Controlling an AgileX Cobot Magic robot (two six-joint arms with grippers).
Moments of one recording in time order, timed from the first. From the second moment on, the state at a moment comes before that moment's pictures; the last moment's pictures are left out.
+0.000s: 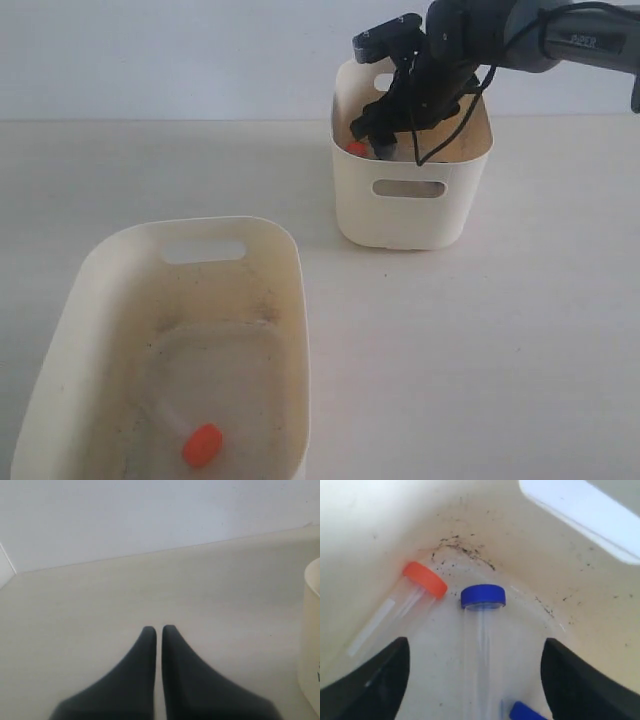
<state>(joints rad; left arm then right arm) -0.02 0.01 0.00 0.18 0.28 -0.02 0.24 2.32 -1.93 -0.07 0.63 -0.13</state>
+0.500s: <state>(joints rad) -0.02 0.01 0.00 0.18 0.28 -0.02 0.24 2.41 -1.93 -0.10 0.61 -0.13</state>
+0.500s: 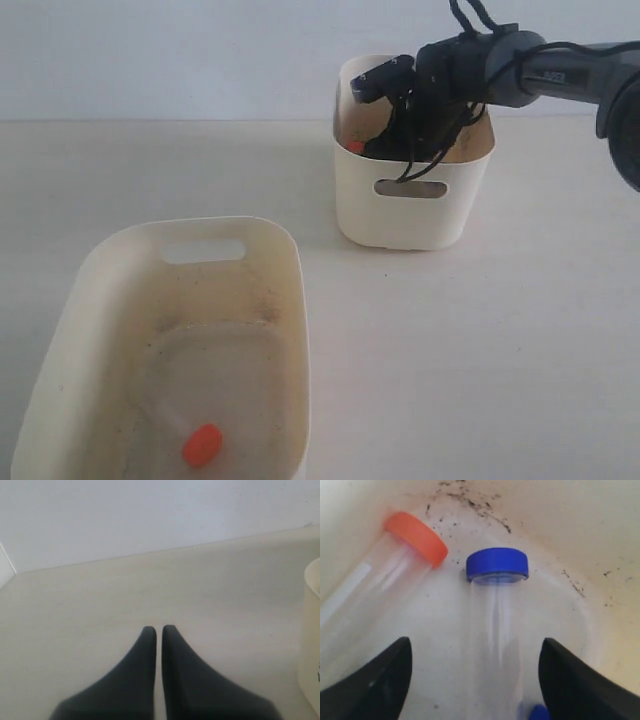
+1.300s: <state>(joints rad) -0.02 0.01 0.00 0.18 0.28 -0.02 0.24 2.43 -2.03 -0.13 0.81 -0.12</state>
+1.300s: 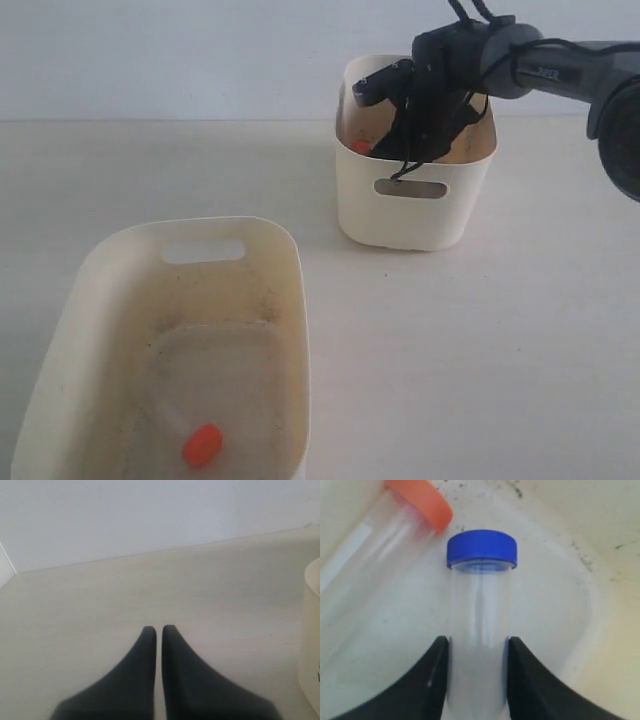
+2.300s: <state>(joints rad) -0.02 0.01 0.00 0.18 0.28 -0.02 0.34 1.65 -1.47 0.45 0.94 -0.16</state>
